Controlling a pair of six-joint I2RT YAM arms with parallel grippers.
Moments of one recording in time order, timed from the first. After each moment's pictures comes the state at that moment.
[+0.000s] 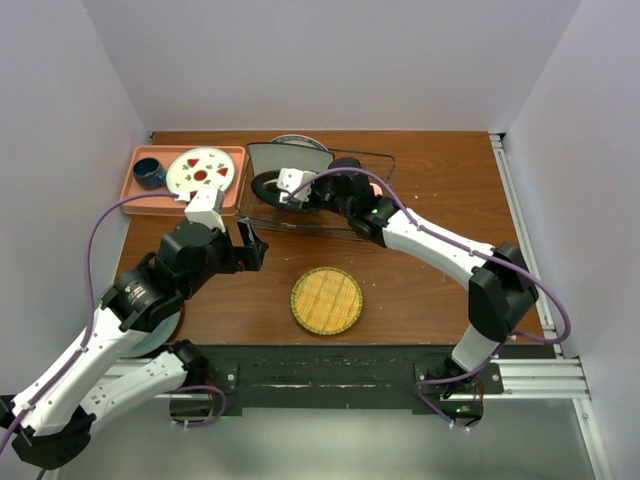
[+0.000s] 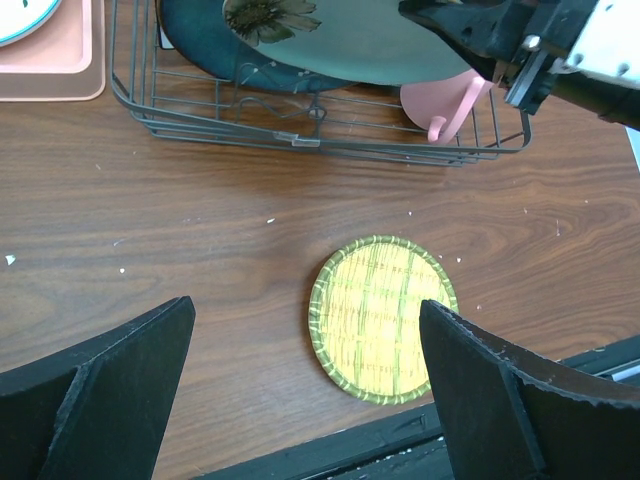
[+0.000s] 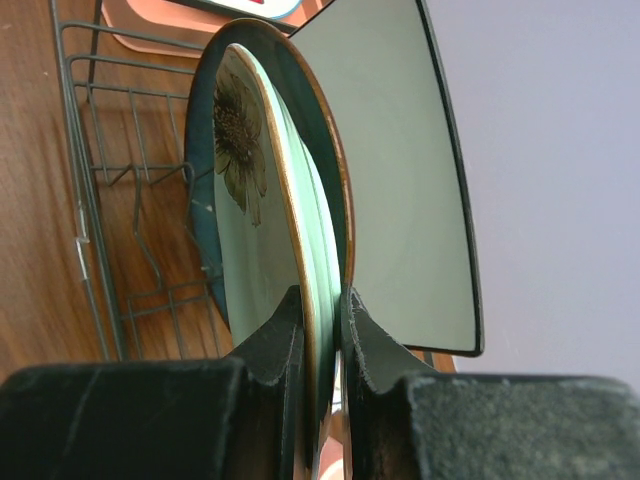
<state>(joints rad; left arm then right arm) -0.71 0.76 1.02 -0.76 -0.32 -0.55 0.76 1.68 1.34 0.01 -0.02 -0.82</state>
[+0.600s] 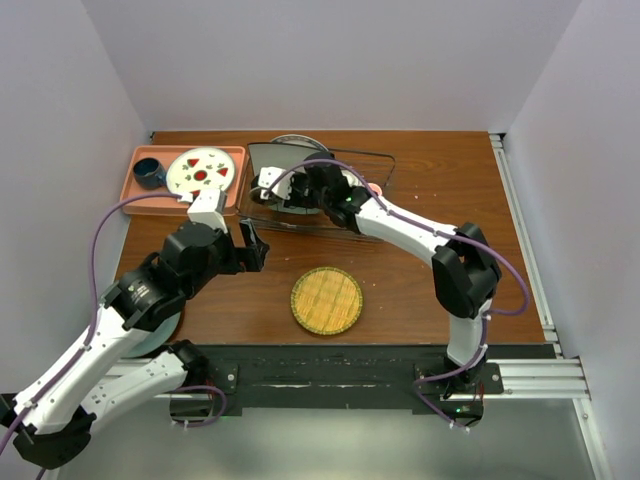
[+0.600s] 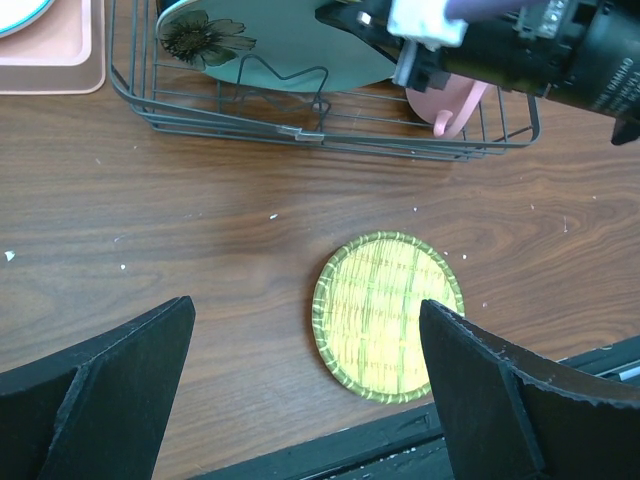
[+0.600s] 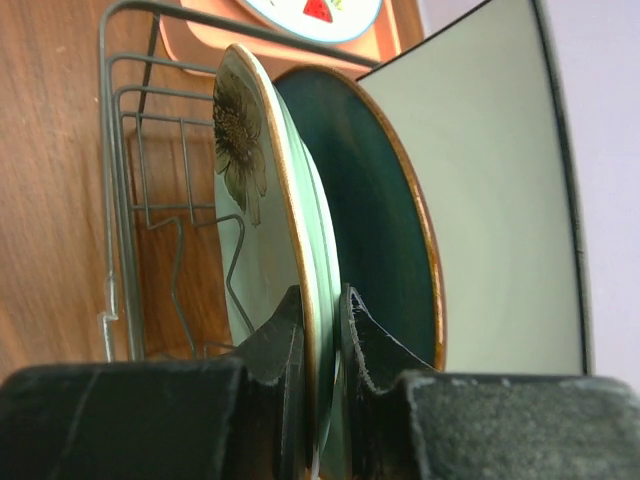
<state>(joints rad) -0.71 0.76 1.00 -0.75 -0.32 -0.55 0.77 1.89 1.54 -0.06 -0.09 -0.80</state>
